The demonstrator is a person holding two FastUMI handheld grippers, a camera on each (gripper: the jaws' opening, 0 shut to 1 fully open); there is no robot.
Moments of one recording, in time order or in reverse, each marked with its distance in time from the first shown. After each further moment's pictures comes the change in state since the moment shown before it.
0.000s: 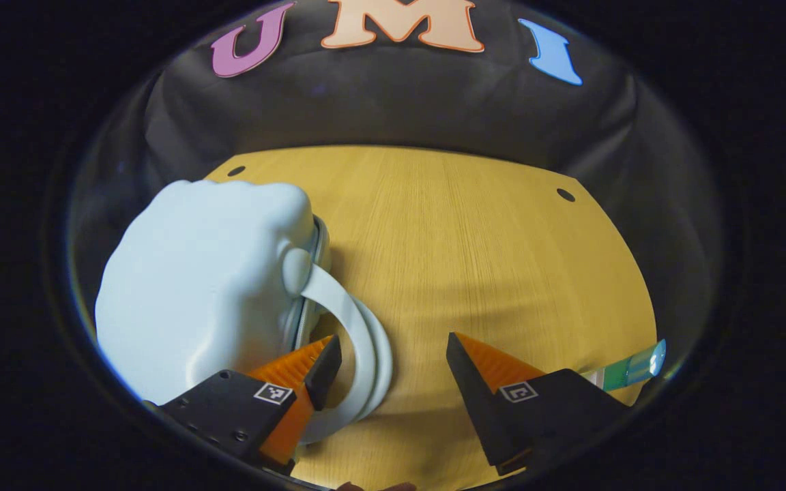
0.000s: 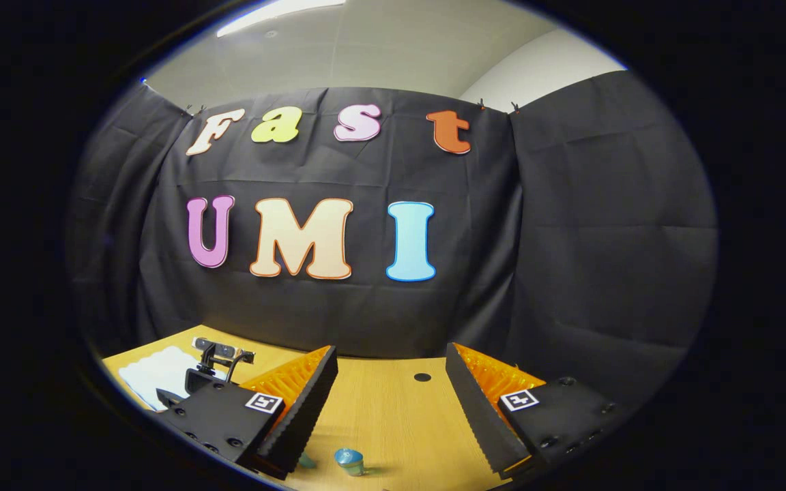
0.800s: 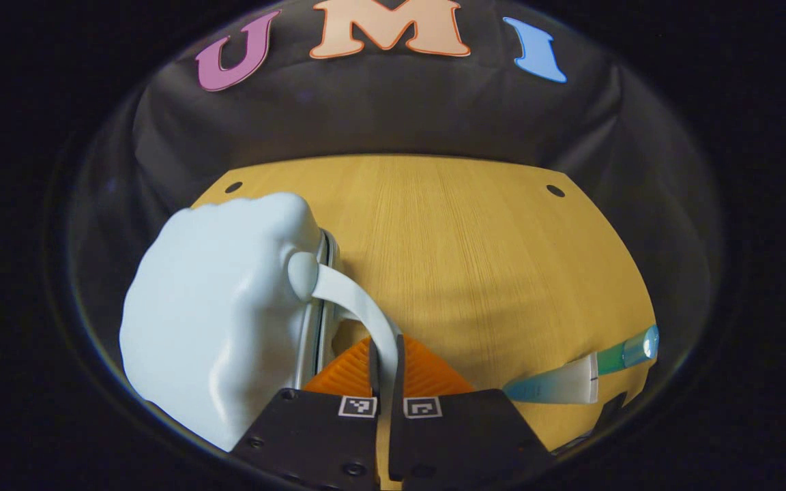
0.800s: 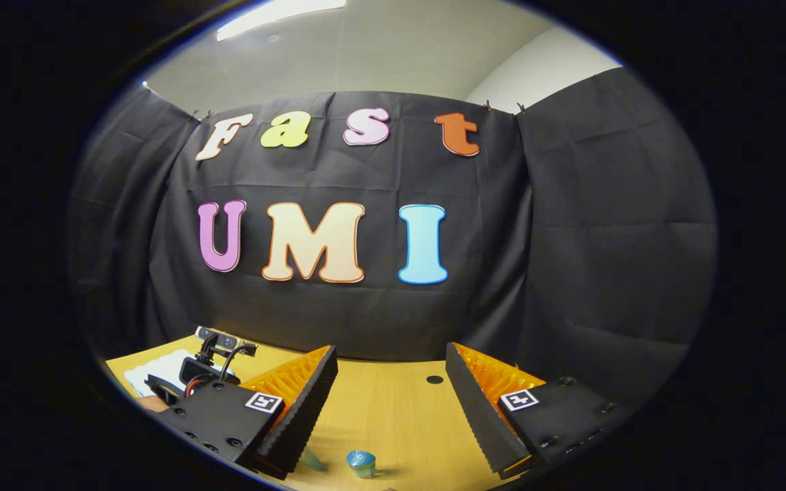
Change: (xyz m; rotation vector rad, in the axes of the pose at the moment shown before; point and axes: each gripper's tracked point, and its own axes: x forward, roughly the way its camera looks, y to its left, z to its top) left arm -0.031 0.011 0.030 0.096 -0.068 0.019; right arm -0.002 0.021 -0.001 0.022 -0.030 0.061
